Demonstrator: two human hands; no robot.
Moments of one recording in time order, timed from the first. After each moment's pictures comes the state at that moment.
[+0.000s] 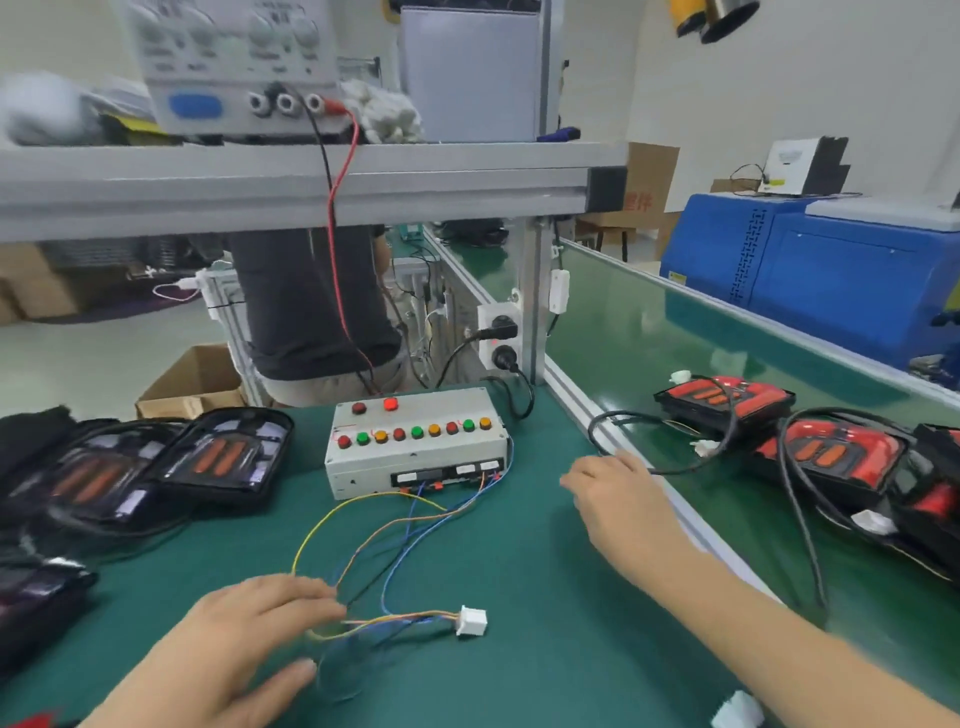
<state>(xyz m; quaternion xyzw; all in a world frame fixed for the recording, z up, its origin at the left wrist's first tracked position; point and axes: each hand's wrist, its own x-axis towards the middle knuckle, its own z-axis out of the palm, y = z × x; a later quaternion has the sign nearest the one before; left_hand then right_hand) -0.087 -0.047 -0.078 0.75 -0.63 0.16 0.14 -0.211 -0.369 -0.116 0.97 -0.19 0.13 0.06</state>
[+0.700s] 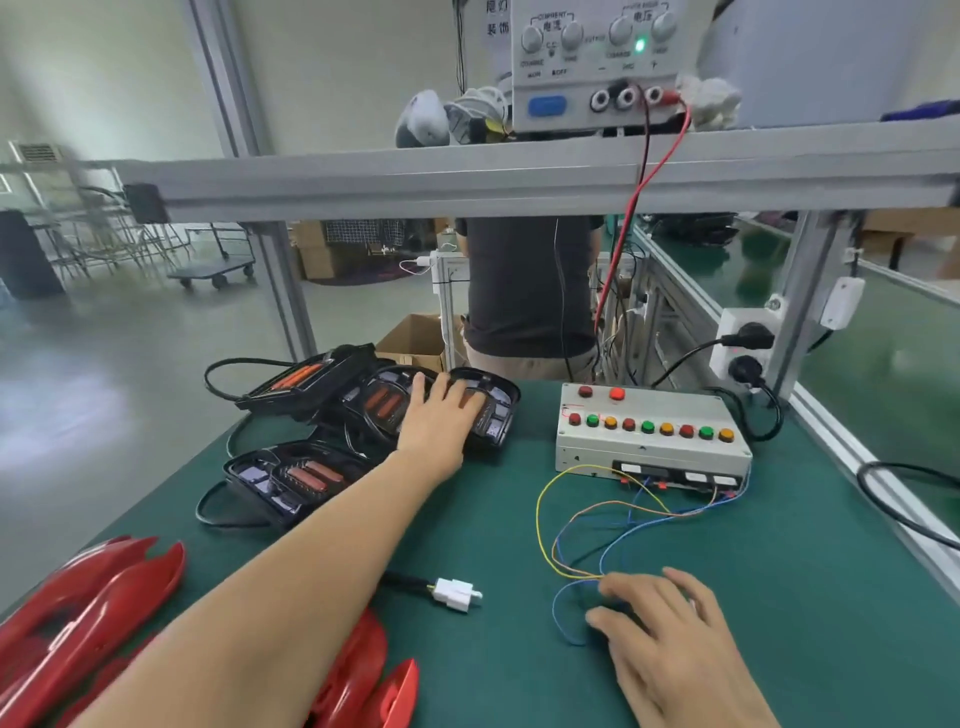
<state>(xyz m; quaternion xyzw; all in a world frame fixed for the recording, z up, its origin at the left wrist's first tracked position) 0.074 -0.050 -0.102 0.93 -0.29 0.18 -0.14 -0.184 -0.203 -0.160 0.90 0.10 0.41 -0.03</state>
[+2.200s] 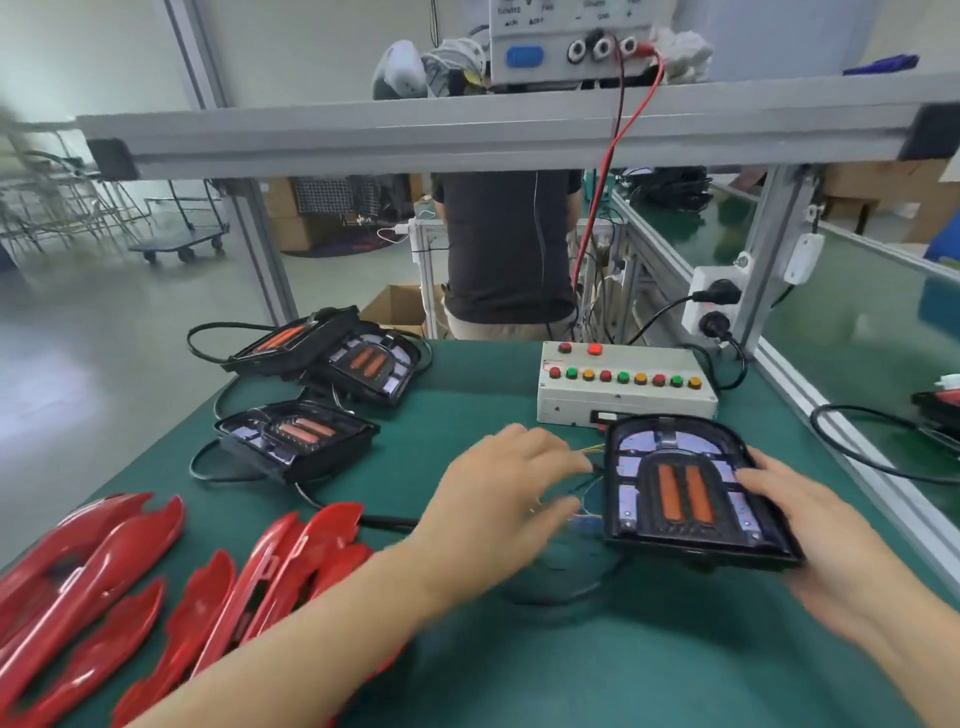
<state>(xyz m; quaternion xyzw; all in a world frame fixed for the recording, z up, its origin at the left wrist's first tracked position) -0.119 -0.039 -0.064 0.81 -0.51 0.14 0.24 -0.224 -0.268 -0.087 0.60 -0.20 0.13 -0.76</state>
